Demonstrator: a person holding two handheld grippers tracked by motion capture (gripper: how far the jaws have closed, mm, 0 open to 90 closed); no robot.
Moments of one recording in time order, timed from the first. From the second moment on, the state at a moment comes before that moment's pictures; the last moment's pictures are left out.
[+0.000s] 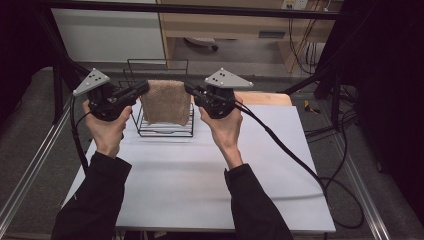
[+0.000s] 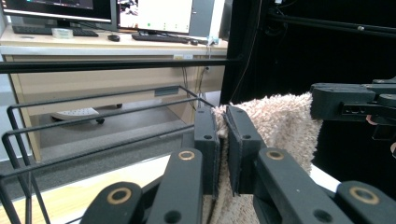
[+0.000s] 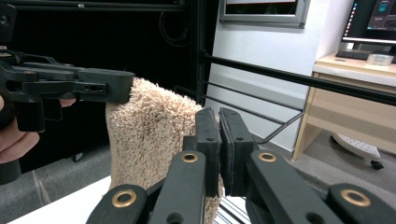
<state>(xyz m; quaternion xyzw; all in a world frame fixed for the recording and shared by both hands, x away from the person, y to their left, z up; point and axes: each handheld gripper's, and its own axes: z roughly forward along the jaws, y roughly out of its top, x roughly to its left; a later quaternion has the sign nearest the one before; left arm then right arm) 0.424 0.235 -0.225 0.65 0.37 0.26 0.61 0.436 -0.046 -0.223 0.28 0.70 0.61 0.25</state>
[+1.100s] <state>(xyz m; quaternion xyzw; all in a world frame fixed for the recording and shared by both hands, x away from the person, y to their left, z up) 0.450 0.255 -0.179 0.62 0.37 0.30 0.63 0.469 -0.019 -0.174 0.26 0.67 0.63 0.28</state>
